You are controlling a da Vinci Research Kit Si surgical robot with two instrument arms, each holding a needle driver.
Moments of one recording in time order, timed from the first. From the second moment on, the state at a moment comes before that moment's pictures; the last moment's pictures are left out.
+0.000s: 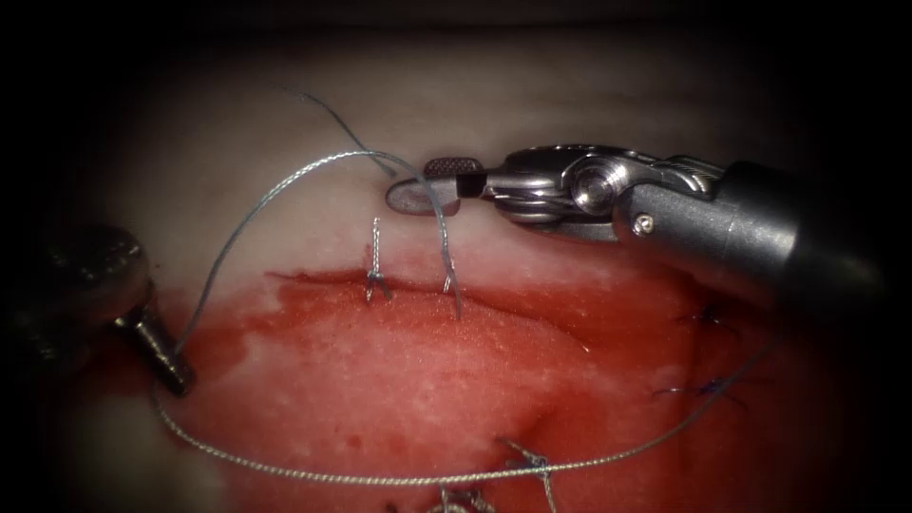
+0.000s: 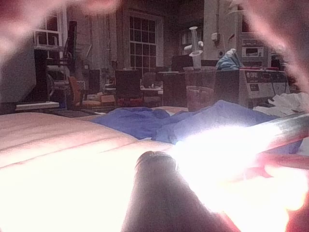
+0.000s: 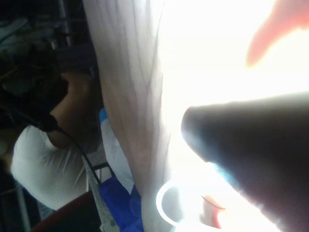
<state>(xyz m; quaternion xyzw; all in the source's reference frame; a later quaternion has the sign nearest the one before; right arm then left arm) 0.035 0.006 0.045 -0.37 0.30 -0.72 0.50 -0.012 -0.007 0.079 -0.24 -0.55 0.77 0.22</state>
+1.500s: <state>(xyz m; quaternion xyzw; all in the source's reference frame) 0.032 0.002 0.050 -0.31 0.48 -0.71 0.42 -0.012 -0.007 0.080 -0.22 -0.54 0.79 0.22</state>
